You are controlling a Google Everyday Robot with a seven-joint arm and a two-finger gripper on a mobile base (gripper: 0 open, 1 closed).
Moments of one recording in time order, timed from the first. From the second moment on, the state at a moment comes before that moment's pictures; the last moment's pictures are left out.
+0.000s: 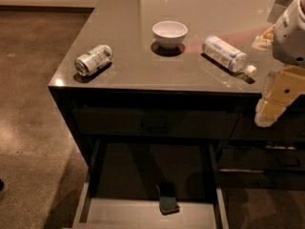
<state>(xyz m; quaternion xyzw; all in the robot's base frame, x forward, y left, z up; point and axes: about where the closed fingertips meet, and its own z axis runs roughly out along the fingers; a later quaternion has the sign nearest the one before) 0.438 -0.217 0.976 -0.60 0.78 -0.03 0.16</state>
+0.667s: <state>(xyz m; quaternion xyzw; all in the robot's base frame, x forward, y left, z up) 0.442 -0.221 0.956 -0.58 0.80 -0.04 0.16</state>
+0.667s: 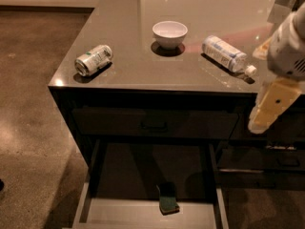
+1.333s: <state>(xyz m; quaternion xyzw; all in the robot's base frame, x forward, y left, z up) 0.429 -0.251 0.845 -0.47 0.86 -0.06 0.16</state>
